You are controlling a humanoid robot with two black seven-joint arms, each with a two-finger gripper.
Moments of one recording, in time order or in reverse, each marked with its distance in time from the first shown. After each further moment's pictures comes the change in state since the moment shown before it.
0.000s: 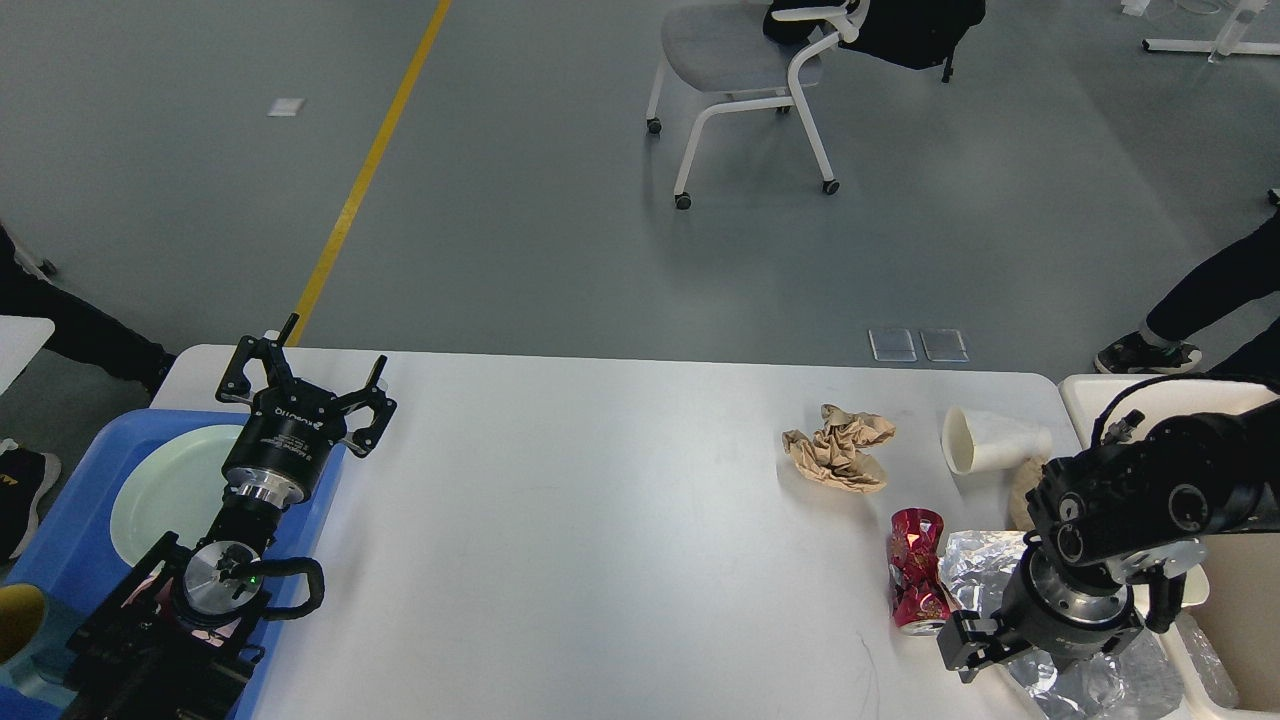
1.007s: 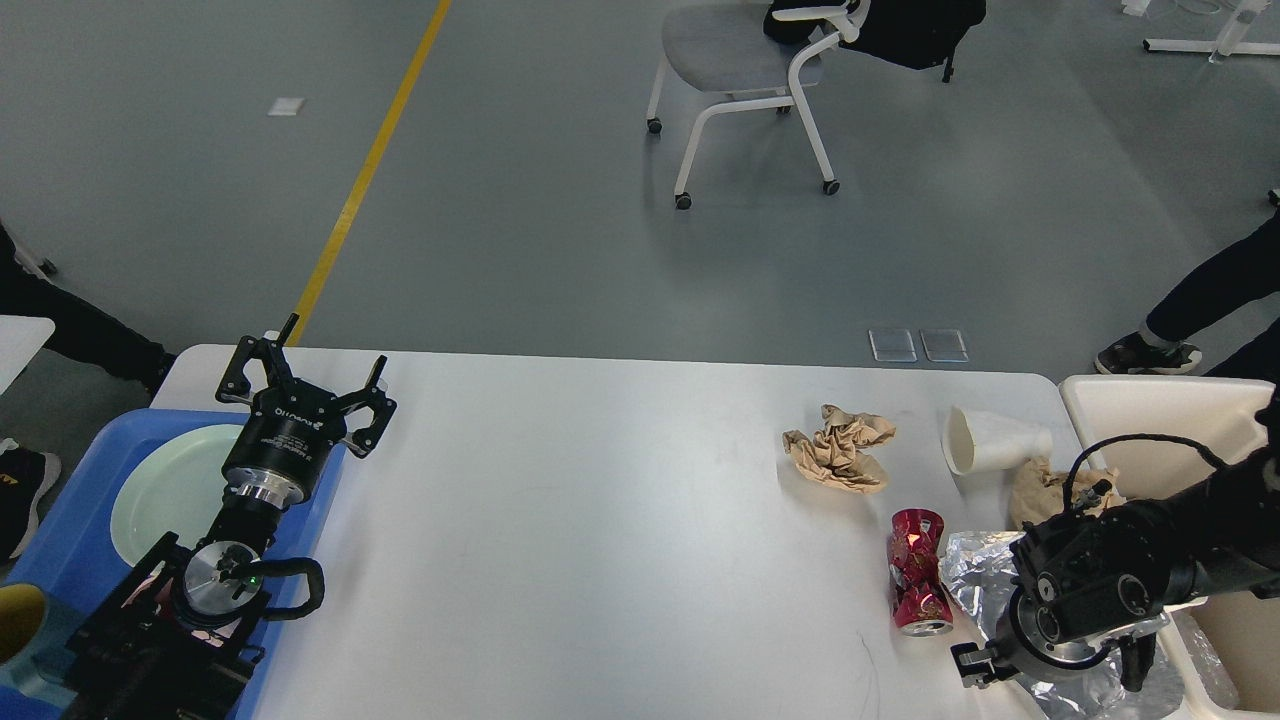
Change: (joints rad) left arm 0.000 0.000 0.000 0.000 0.000 0.000 0.000; right arm -0.230 0.078 -0.012 -0.192 -0.087 -0.149 -0.007
